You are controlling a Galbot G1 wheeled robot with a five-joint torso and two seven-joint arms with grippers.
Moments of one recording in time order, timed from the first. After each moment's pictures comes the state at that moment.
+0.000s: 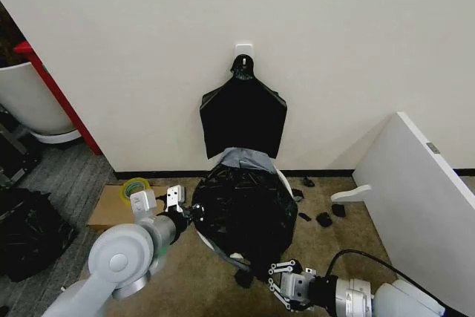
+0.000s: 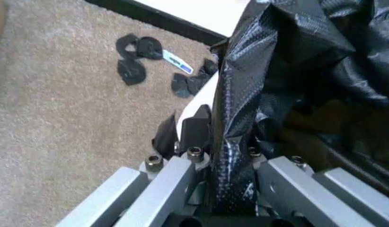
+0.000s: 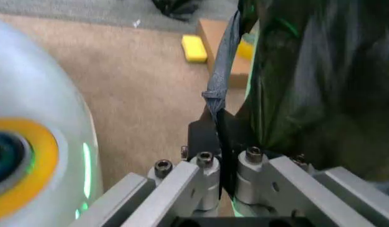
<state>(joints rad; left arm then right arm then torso) 1.18 -0.95 -0.27 -2.31 -1.58 0.60 -0.85 -1.53 0.58 0.17 2.25 0.06 0.01 -0.42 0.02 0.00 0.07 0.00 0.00</state>
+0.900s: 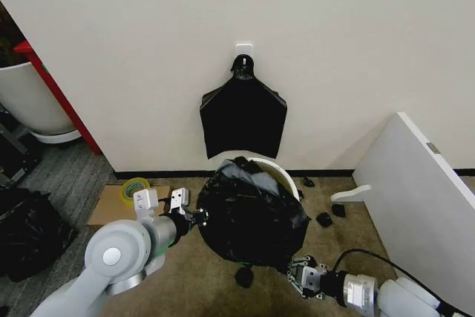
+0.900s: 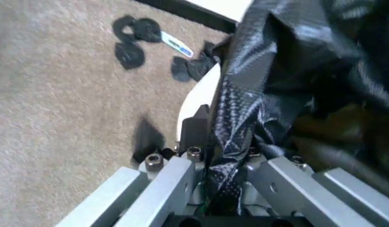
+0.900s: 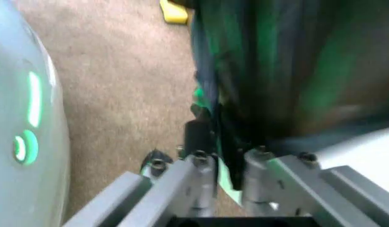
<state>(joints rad) 1.17 -0.93 -0.28 -2.29 -1.63 0.65 -0.85 -1.56 0.60 0.24 2.13 0.03 0.09 -0.43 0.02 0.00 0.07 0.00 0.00</state>
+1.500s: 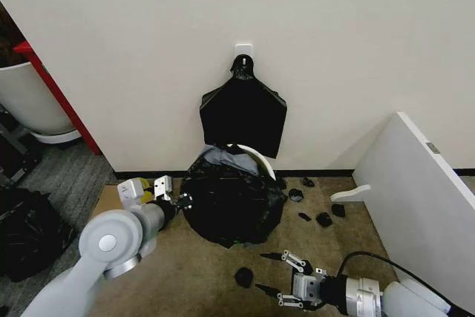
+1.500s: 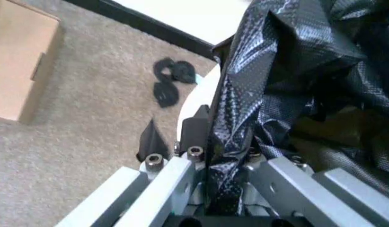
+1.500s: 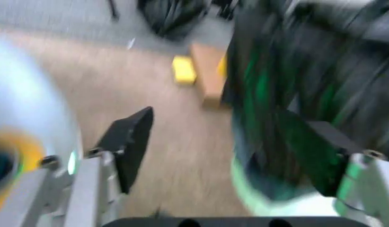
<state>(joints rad) 1.17 -0.93 -0.36 -2.24 -1.58 0.59 -0.85 -1.58 0.56 0.28 2.30 0.12 0.14 -0.42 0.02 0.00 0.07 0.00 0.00</state>
